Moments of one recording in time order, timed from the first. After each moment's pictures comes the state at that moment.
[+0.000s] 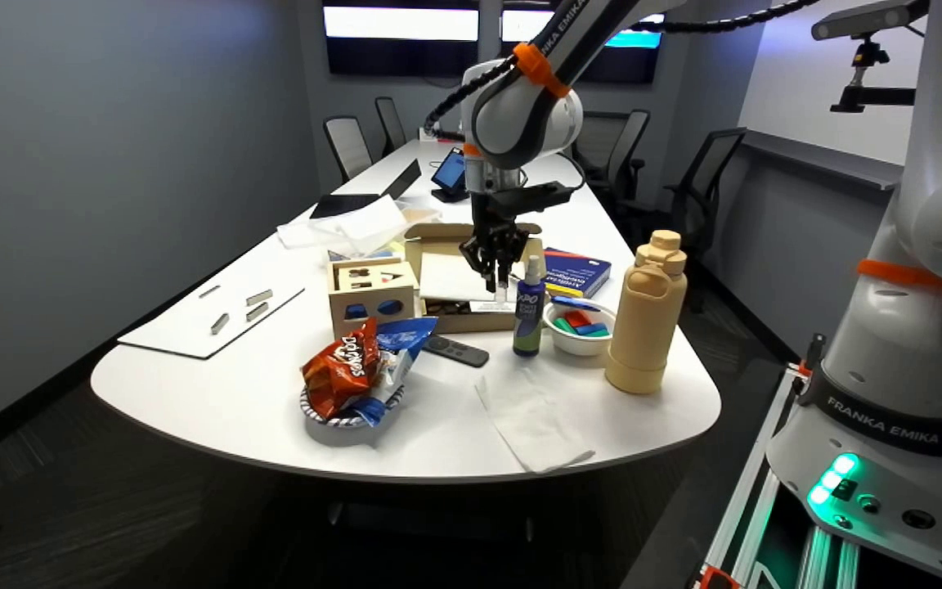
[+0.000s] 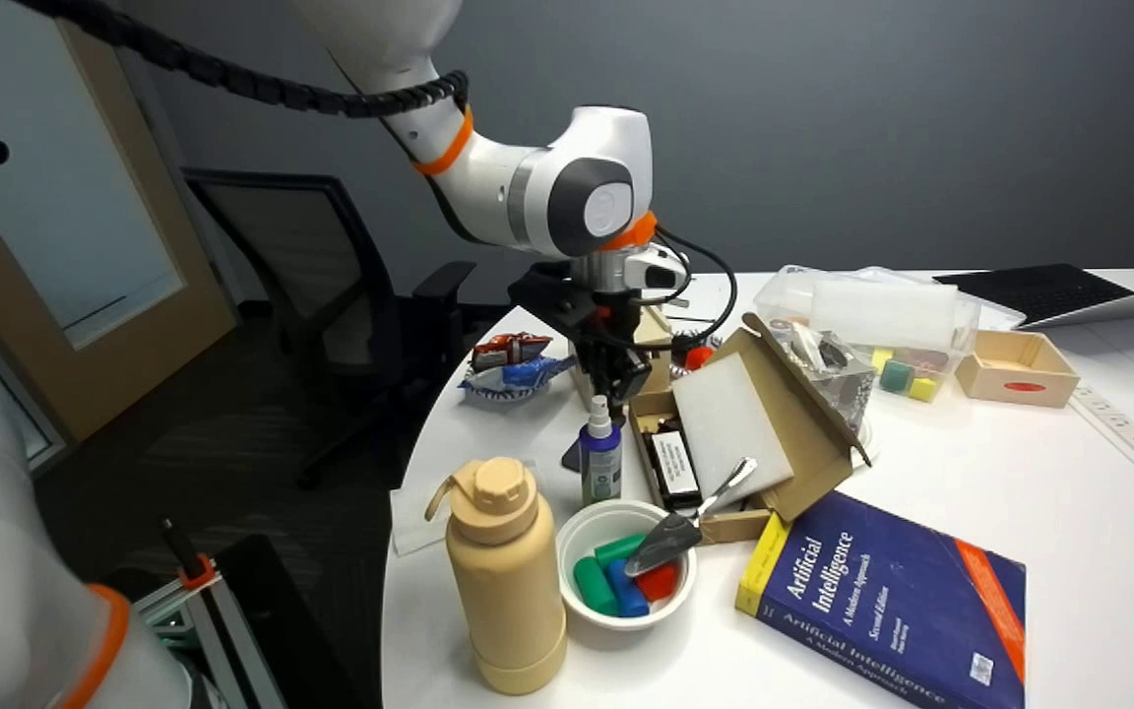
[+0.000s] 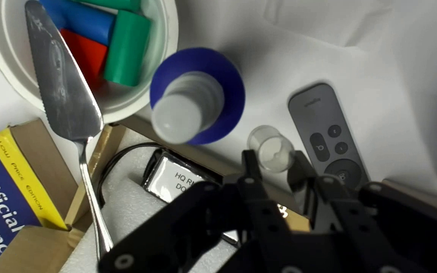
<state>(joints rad) 0.03 0.20 0.04 -2.28 -0.10 2.42 0.33</state>
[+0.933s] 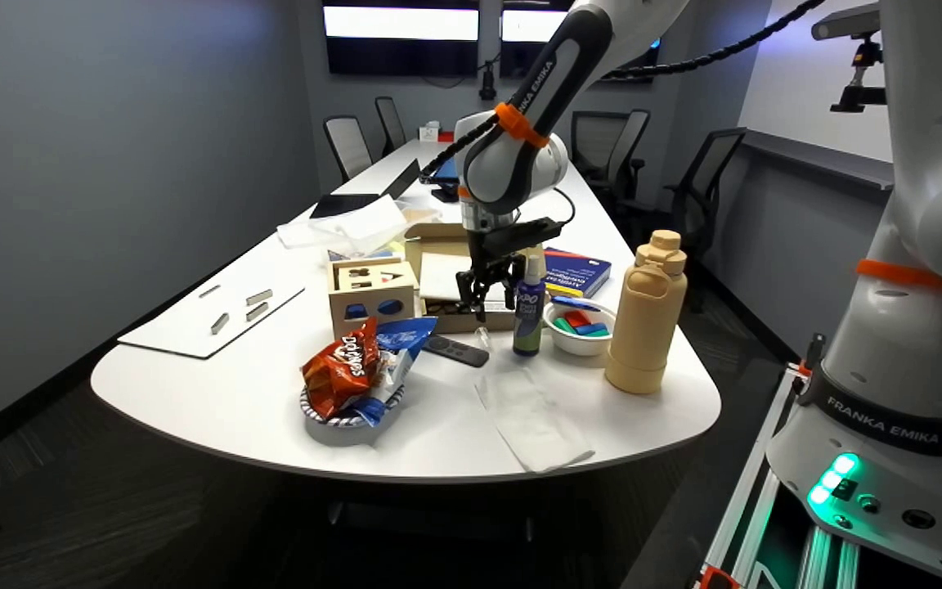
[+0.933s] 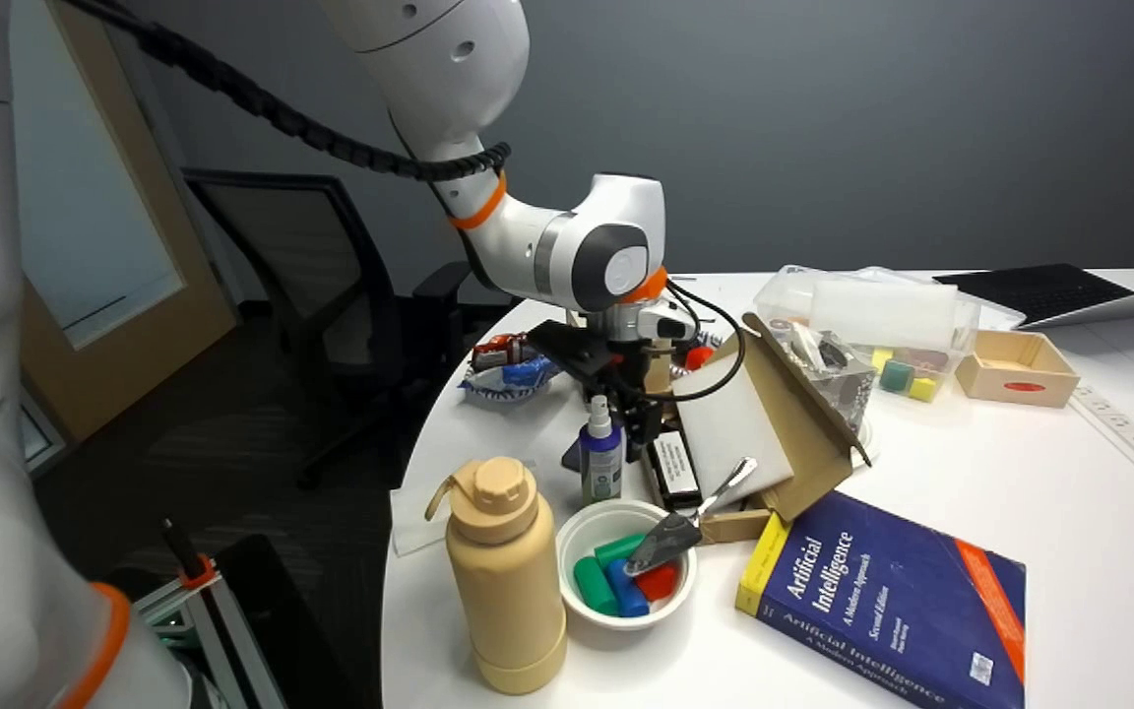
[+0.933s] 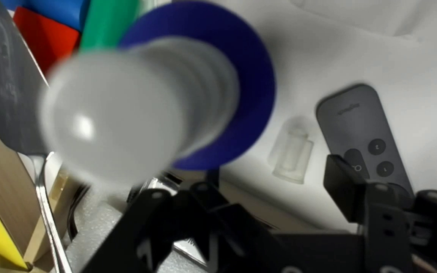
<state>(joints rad) 0.05 0.37 0.00 -2.22 -0.12 2.49 0.33</state>
